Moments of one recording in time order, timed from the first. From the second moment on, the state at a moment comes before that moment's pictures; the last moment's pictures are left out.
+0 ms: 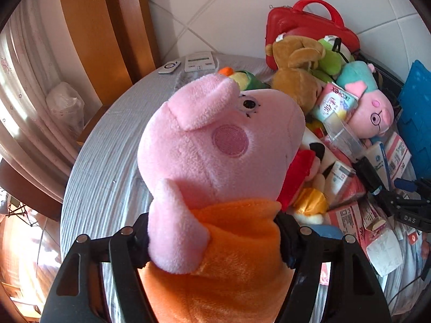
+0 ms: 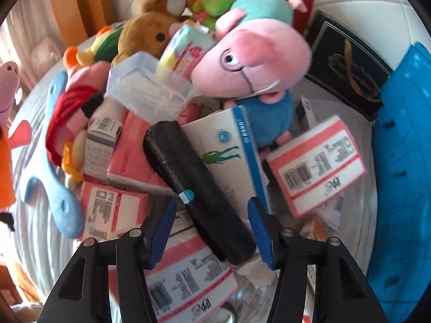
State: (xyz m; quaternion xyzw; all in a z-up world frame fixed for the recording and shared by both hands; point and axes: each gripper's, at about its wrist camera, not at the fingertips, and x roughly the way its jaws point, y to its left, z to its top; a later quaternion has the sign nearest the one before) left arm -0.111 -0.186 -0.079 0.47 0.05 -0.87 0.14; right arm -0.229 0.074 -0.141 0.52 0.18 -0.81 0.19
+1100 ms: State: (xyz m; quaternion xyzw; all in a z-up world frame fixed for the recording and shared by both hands) left arm -0.085 0.014 0.050 0.34 -0.02 -0.94 -0.02; right arm -0.124 0.230 0.075 0.30 0.05 -0.94 0.14
